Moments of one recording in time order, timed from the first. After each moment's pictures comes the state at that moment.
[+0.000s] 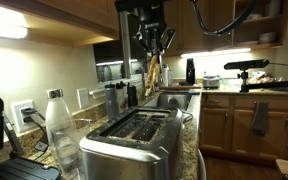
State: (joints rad) arm 0.03 -0.18 0.07 -1.88 -0.29 1.76 1.51
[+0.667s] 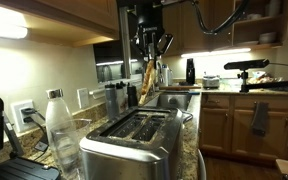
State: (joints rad) arm 0.02 -0.17 0.05 -1.88 -0.11 1.79 1.33
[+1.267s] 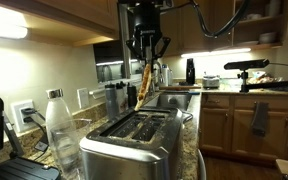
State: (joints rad) arm 0.02 -0.15 0.04 -1.88 0.01 1.79 1.15
